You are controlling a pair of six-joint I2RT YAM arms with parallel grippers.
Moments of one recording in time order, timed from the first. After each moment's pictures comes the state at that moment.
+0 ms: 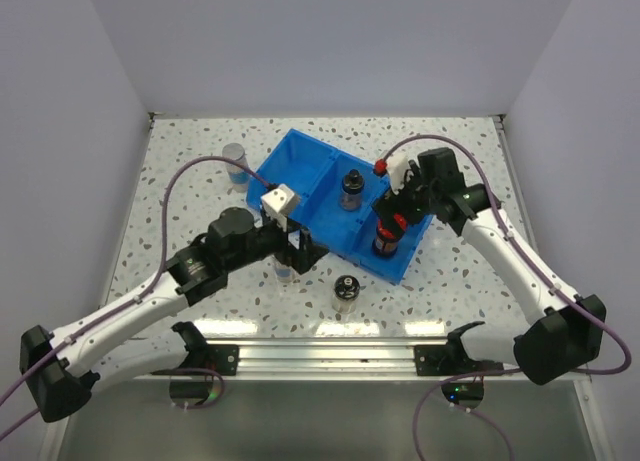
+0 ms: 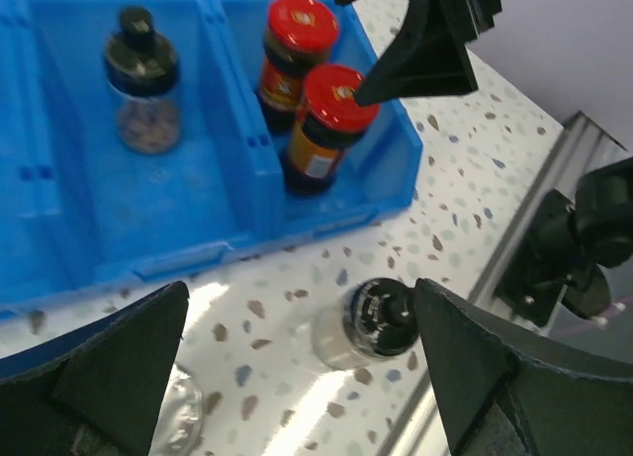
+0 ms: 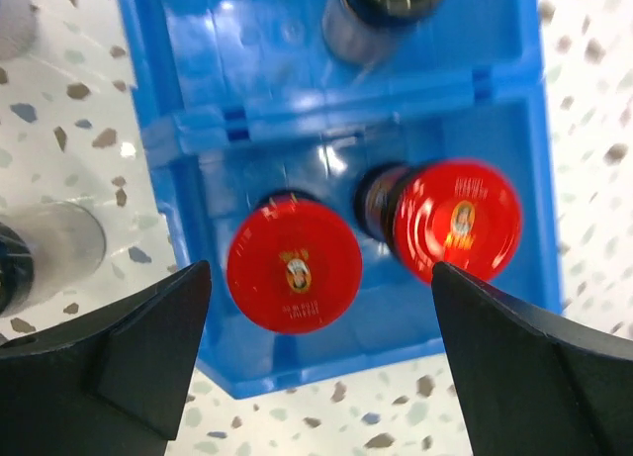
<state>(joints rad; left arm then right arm) -0.81 0.90 0.77 -0.13 0.10 -0.23 0.42 1.28 1.20 -0.73 -0.21 -0.44</state>
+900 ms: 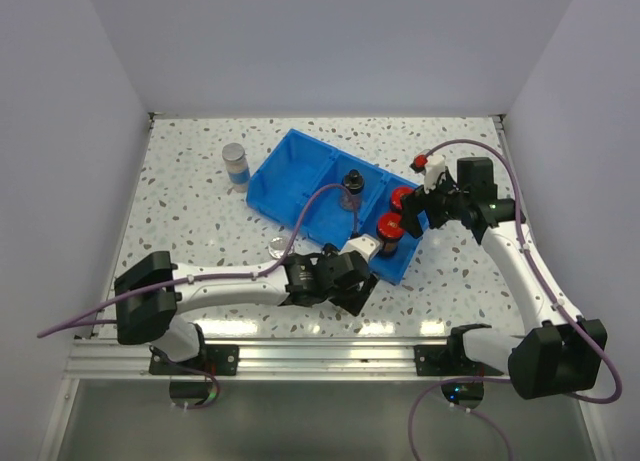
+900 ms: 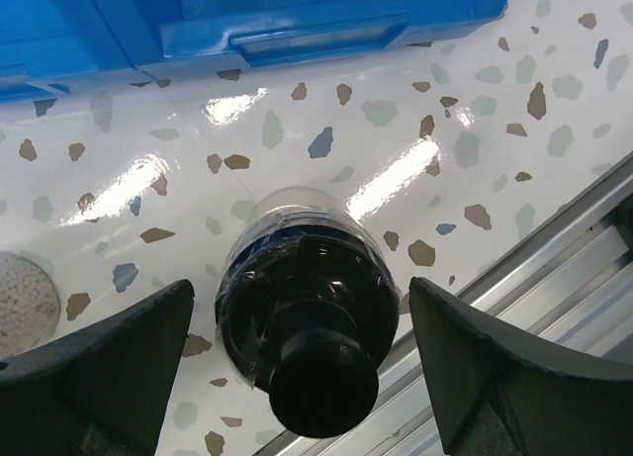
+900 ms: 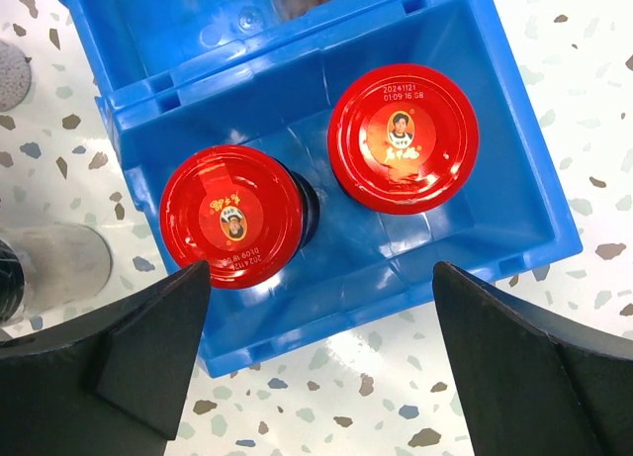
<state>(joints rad) -1.25 1.55 1.06 -0.44 -0.30 -0.55 0.13 1.17 1.01 -0.64 -0.42 -0.35</state>
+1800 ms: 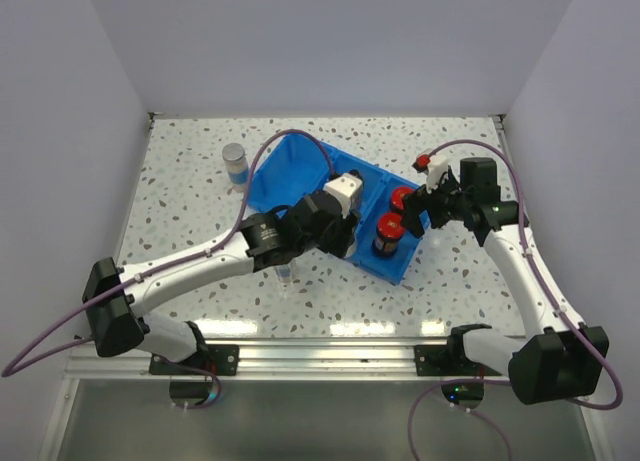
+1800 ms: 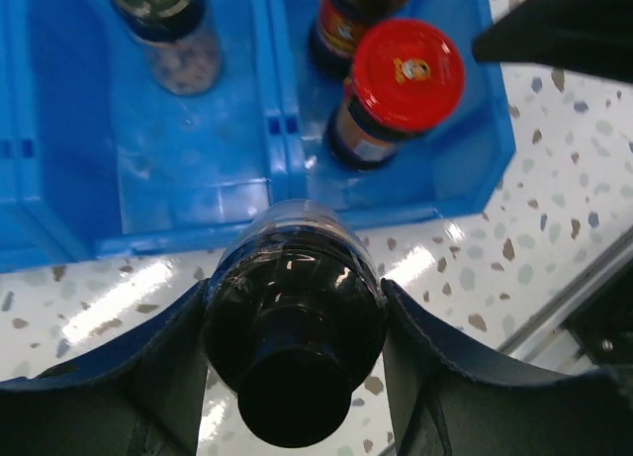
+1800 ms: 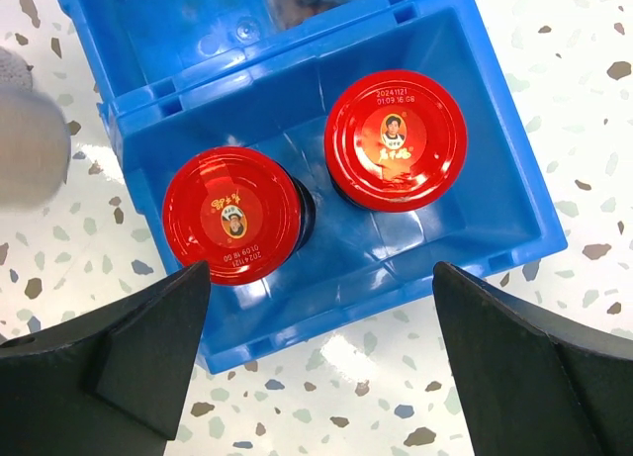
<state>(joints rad) -1.07 1.42 1.22 -0.47 -0.27 -0.36 0.12 1.15 1.01 -0.63 -0.42 -0.35</state>
